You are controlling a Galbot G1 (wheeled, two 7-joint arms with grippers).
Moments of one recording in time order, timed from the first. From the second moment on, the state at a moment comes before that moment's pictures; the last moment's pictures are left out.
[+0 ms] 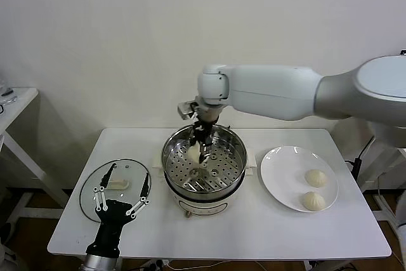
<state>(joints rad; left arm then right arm) 1.74 -1.30 -0.49 -2.22 0.30 -0.26 -0.17 0.69 1.40 -1.54 1.14 0.66 -0.27 -1.08</state>
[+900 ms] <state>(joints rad) 1.75 -1.30 -0.50 -2.24 0.30 -0.26 -0.18 0.61 1.45 -1.50 1.08 0.62 -0.28 -1.05</state>
